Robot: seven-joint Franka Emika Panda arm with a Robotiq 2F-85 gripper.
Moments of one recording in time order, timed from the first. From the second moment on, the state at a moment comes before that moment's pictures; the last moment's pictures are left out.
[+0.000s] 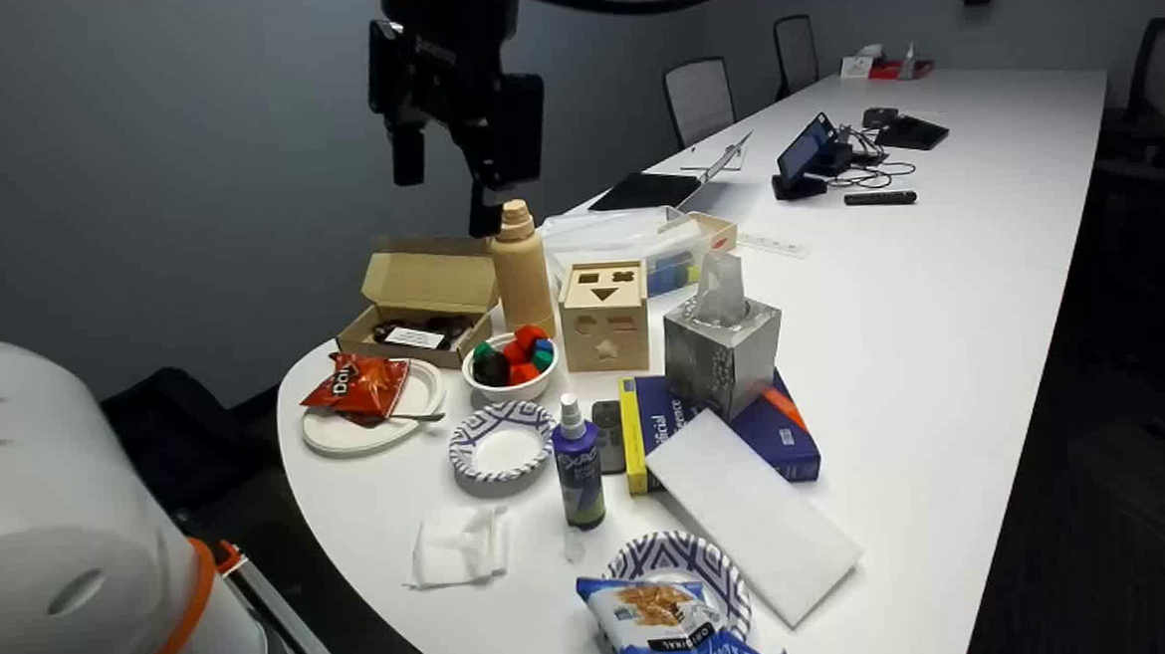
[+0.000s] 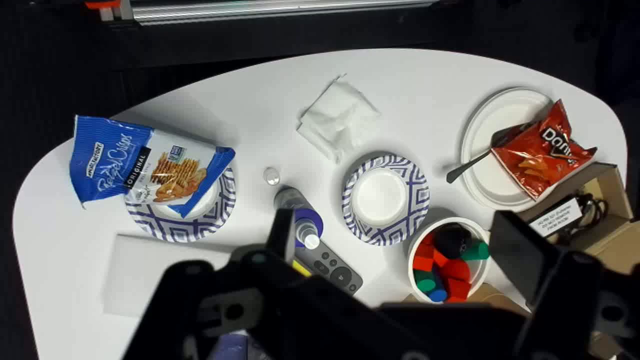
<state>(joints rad) -0.05 -0.79 -0.20 -2.41 0.05 1.47 -0.09</state>
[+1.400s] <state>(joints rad) -0.11 -0.05 0.08 -2.43 -0.36 2.13 0.67</state>
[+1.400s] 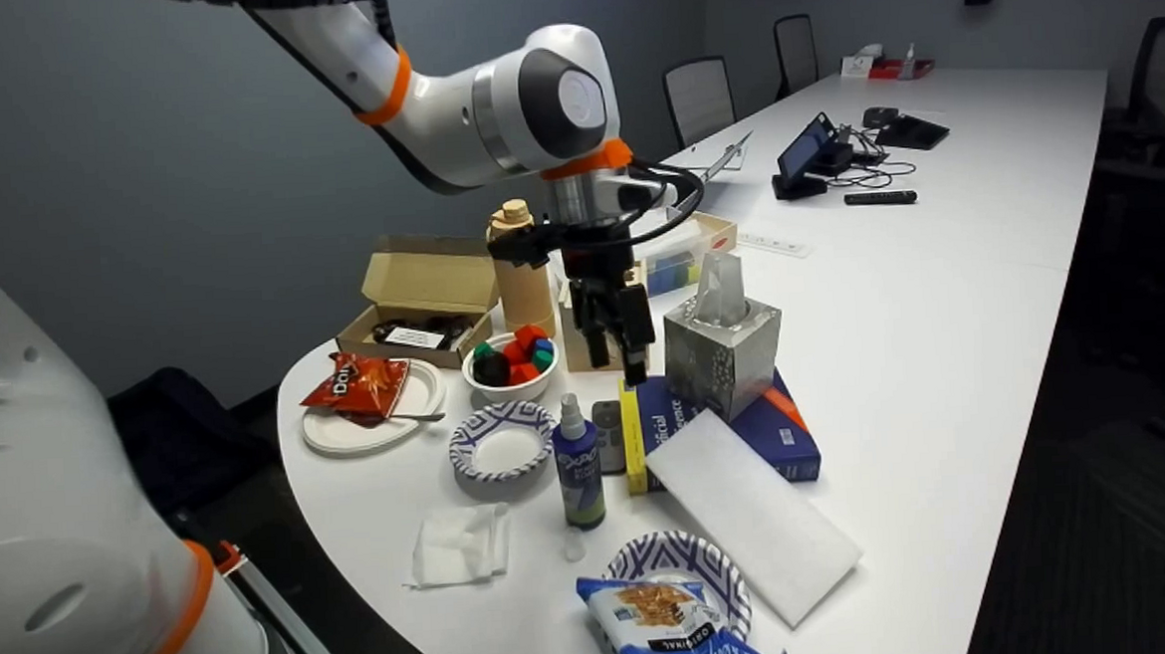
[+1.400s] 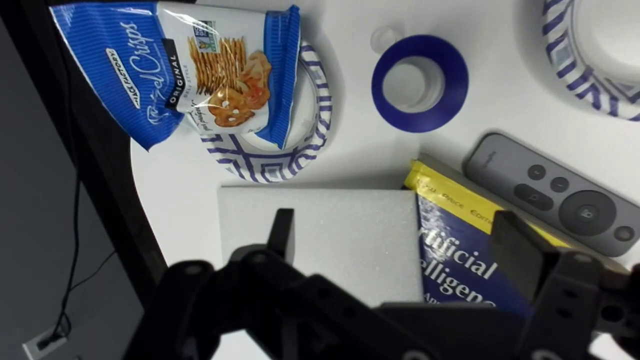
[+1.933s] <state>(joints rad) -0.06 0.15 0.02 -2.32 -0.37 2.15 0.73</state>
